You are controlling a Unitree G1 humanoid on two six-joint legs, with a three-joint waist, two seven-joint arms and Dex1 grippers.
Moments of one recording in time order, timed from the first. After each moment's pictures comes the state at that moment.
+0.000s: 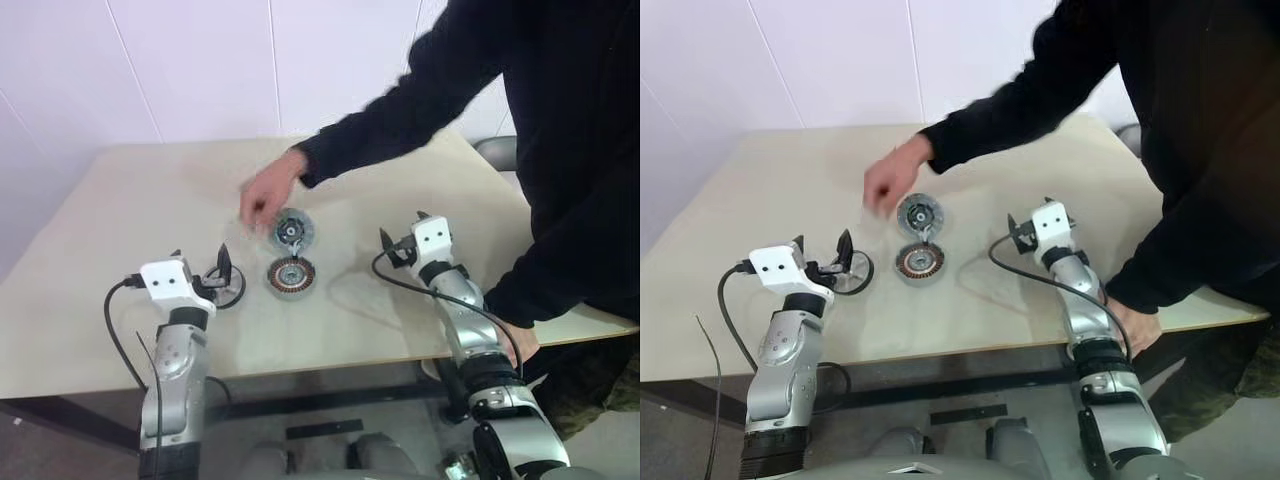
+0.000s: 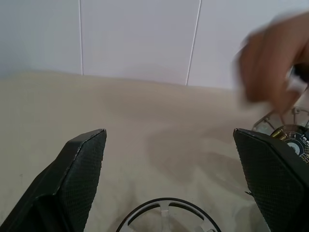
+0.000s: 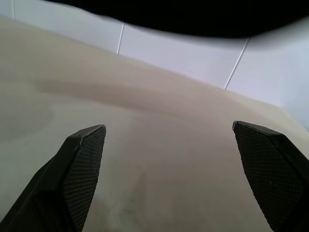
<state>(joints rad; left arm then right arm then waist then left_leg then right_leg) 0.02 0.06 0.17 -0.22 -0.19 0.08 -0.04 -0.45 -0.24 0.00 0.46 -0.03 -0.15 0.21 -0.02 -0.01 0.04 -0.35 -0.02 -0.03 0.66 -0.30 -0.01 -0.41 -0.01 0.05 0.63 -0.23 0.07</state>
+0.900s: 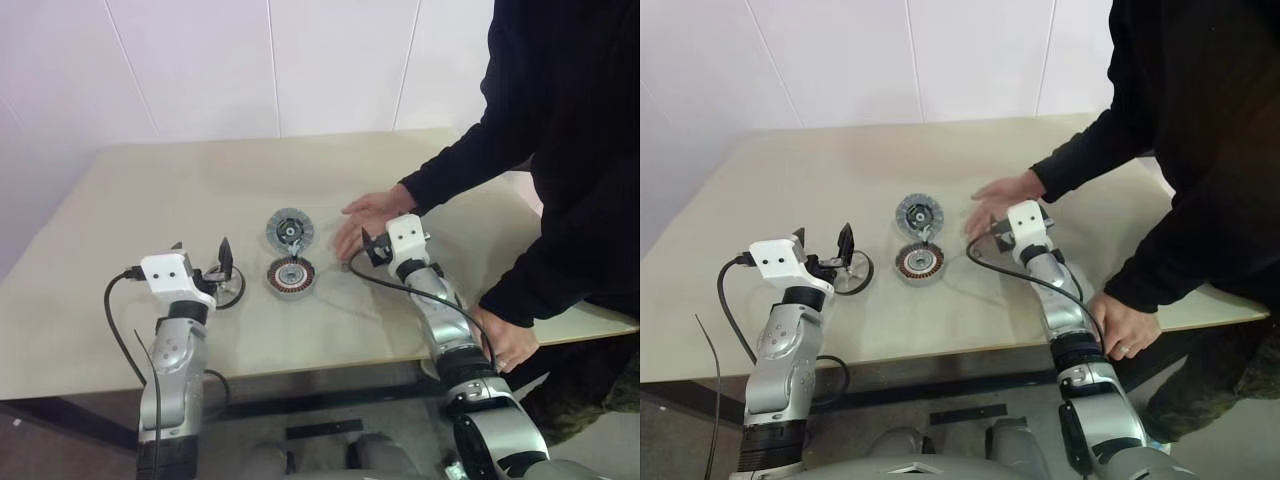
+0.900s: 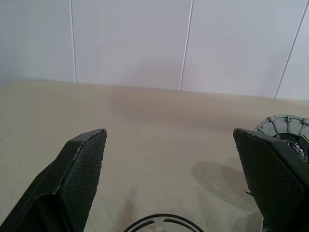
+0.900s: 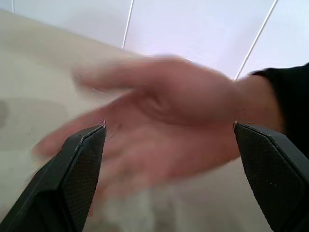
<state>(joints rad) -0.02 0.08 0.17 -0.21 -0.19 0.08 -0.06 -0.49 -0.15 0.05 0.51 -0.10 -0.11 0.11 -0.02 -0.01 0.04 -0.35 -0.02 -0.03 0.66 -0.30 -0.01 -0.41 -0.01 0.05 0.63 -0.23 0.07</state>
